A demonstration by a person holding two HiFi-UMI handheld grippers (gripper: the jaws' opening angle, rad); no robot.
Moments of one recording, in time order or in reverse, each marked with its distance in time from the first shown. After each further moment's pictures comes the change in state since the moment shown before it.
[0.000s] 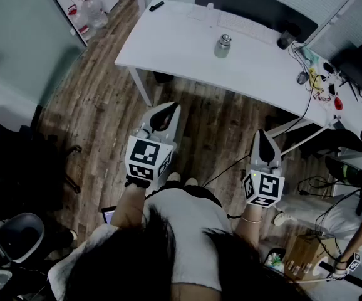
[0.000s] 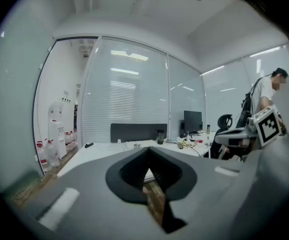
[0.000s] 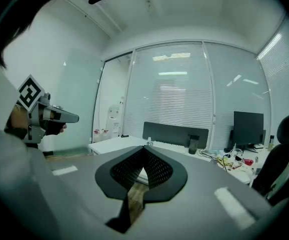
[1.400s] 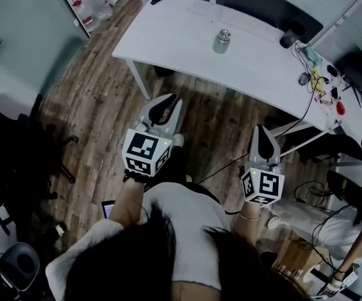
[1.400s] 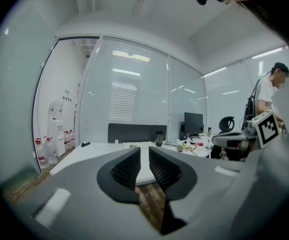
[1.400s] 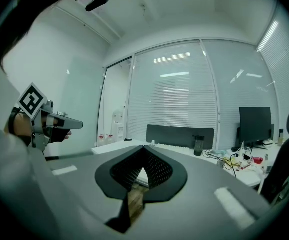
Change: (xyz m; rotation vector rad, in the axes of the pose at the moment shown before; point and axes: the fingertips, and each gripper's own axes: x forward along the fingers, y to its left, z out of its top) left arm 0.026 -0.028 -0.004 -0.025 -0.020 0.004; right arm 0.009 -0.025 -0.006 0.043 -0.050 0.069
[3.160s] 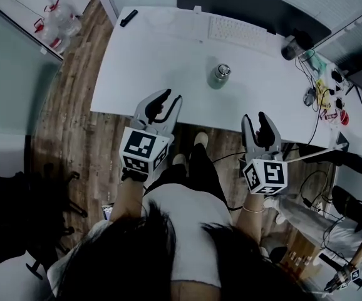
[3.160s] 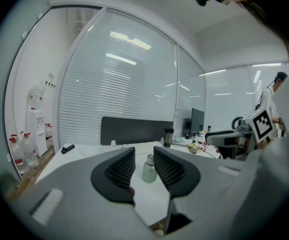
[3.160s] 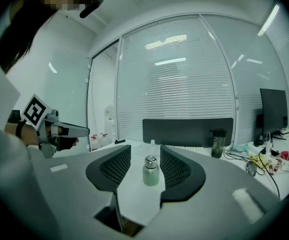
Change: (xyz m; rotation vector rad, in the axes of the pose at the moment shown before) left arm 0.238 0.164 0.015 -0.032 0.079 -0.168; right arm 0.275 -0.024 0.006 0.091 0.090 -0.019
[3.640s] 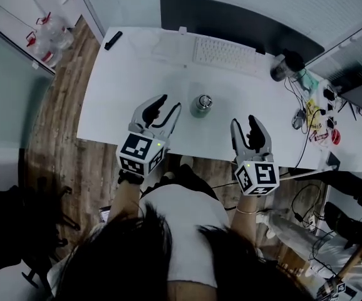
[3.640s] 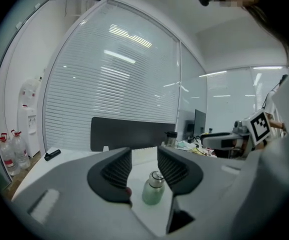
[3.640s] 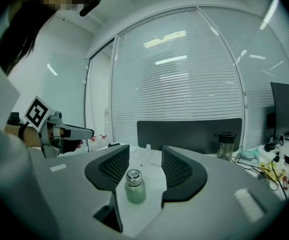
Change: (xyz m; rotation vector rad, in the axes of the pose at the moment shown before) left arm 0.108 0.009 0.024 -0.018 0.003 -0.034; right arm 0.082 -0.068 0.016 0.013 -0.001 0.043
